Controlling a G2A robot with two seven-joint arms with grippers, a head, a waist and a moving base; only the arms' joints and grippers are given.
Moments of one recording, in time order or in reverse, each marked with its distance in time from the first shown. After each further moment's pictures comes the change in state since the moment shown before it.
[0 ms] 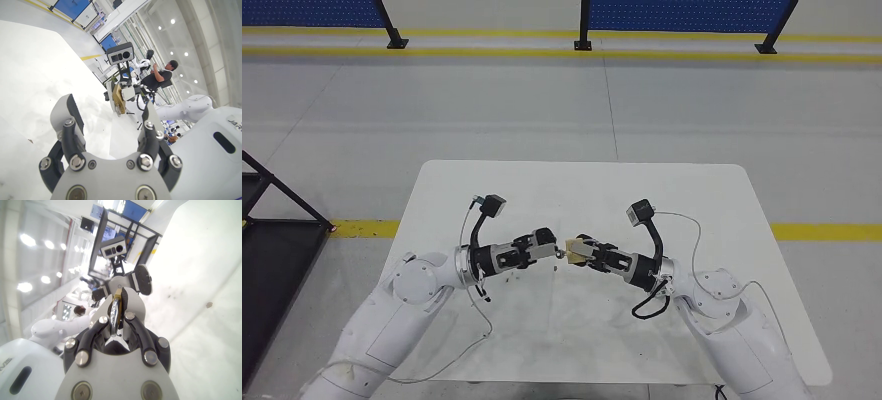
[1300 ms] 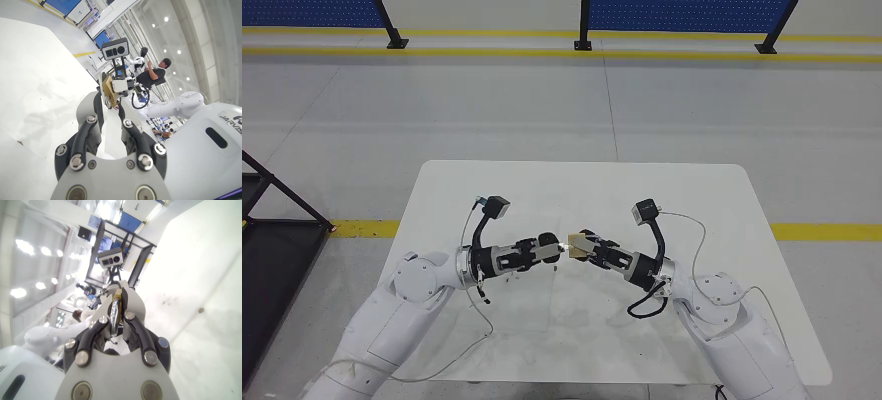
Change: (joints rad) left arm -0.009 -0.013 -0.001 0.015 -0.066 -0.018 -0.080; right arm -0.027 0.000 0.006 -0.037 -0.061 0.016 -0.092
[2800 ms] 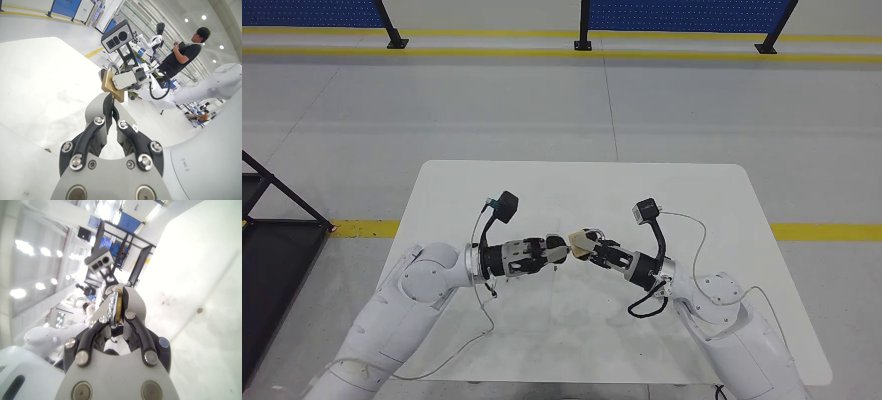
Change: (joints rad) left arm -0.020 -0.019 0.004 -0.044 0.369 -0.116 0.154; right arm 0.000 0.000 0.000 0.000 0.000 0.000 0.000
